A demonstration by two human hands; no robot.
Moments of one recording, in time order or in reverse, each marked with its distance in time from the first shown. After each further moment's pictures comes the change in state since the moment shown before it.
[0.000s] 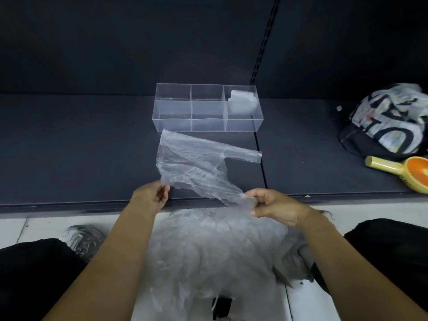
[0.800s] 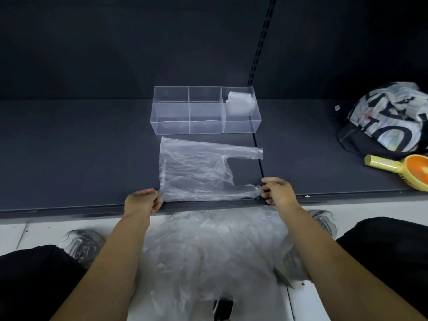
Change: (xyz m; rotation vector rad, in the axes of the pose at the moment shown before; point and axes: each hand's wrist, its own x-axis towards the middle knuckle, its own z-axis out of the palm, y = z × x) left_hand 0.004 -0.011 -0.019 0.203 0.131 0.260; right_hand 0.040 0.008 -0.010 0.202 0.822 0.103
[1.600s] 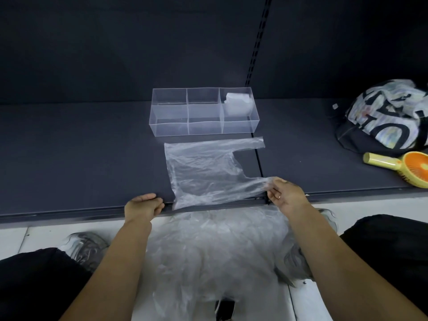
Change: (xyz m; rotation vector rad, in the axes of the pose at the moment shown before) left_hand 0.007 -0.015 -0.006 0.021 0.021 0.002; right_hand -0.005 -0.008 -0.014 0.558 0.011 0.212
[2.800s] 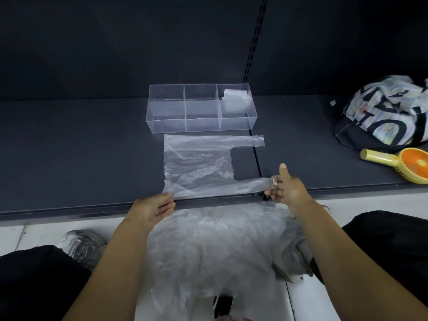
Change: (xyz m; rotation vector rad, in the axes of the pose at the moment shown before) left_hand -0.029 0.007 0.006 -0.020 -0.290 -0.135; right_hand -0.006 -0.012 -0.009 -0.487 -0.007 -0.096
